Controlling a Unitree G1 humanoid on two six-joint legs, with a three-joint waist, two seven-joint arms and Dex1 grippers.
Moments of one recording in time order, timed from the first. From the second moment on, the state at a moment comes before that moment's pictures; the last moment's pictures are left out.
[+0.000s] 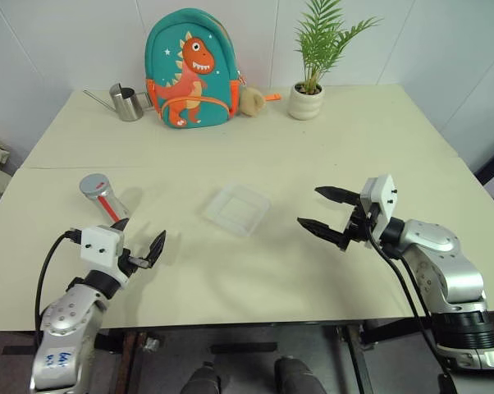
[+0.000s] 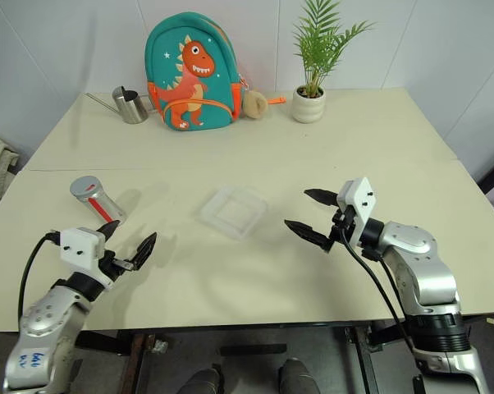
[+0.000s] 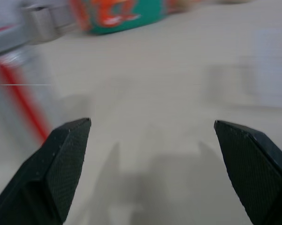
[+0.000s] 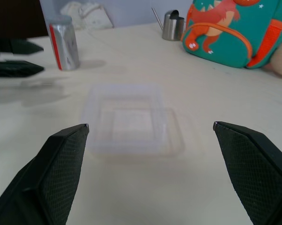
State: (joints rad) left arm 0.03 0.26 0.30 -0.38 -0.19 0.30 -0.14; right arm -0.44 -0.54 -0.08 -0.08 0.48 0.35 0.93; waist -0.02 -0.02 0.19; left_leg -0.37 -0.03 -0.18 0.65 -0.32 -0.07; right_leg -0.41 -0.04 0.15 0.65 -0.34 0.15
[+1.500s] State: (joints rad) left arm -0.45 0.17 0.35 0.11 0.10 0.21 0.41; right arm -0.44 -0.48 0.01 -0.18 0.48 0.39 0.92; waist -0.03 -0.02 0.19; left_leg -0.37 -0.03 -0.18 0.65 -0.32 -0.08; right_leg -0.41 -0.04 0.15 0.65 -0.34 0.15
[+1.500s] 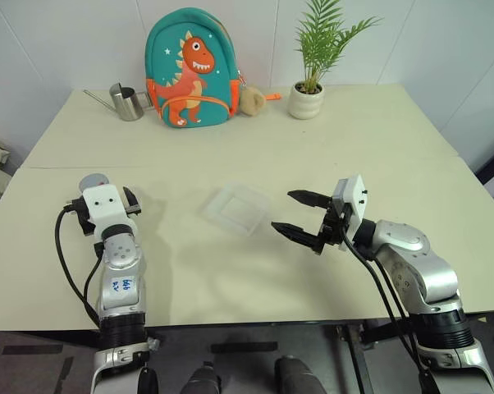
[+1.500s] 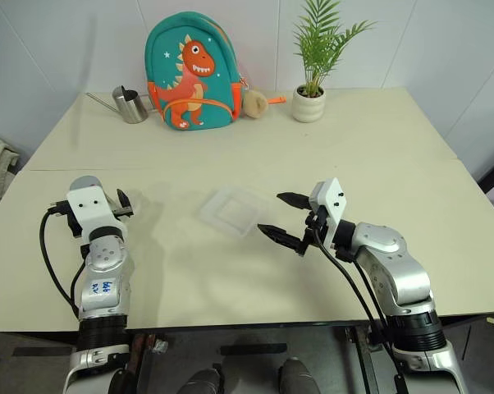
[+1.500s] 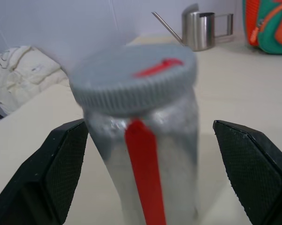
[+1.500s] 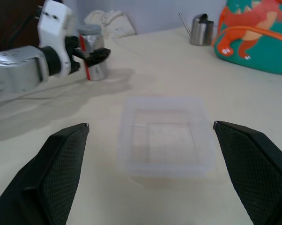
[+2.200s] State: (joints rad) left arm -0.47 0.20 0.35 0.17 0.06 0.22 0.39; right arm -0.45 -0.48 0.04 -0.23 0.48 0.31 0.95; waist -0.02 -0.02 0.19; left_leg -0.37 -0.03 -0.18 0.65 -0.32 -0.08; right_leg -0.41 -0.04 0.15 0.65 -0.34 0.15
